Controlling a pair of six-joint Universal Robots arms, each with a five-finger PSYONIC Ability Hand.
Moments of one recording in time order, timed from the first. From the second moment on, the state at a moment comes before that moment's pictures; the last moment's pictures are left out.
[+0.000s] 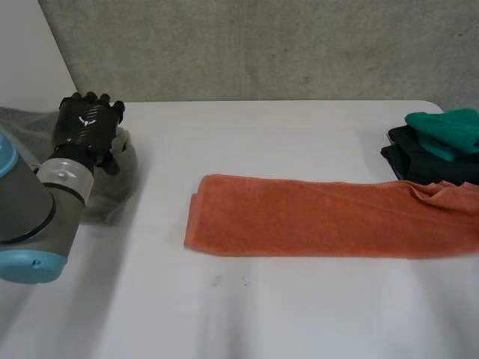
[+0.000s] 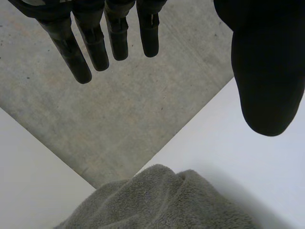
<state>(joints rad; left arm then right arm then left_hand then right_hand) 4.44 -1.85 -1.68 3.58 -1.58 3.61 1.25 -1.12 1.57 -0.18 1.29 2.16 0.32 0.31 0.31 0.31 0.12 1.05 1.18 1.18 1.19 0.96</state>
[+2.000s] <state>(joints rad) 4.25 -1.87 -1.62 3.44 -1.79 3.54 2.29 -0.96 1.30 -0.36 1.43 2.85 0.27 0.25 0.26 0.25 0.07 0.21 0.22 0.21 0.24 0.07</state>
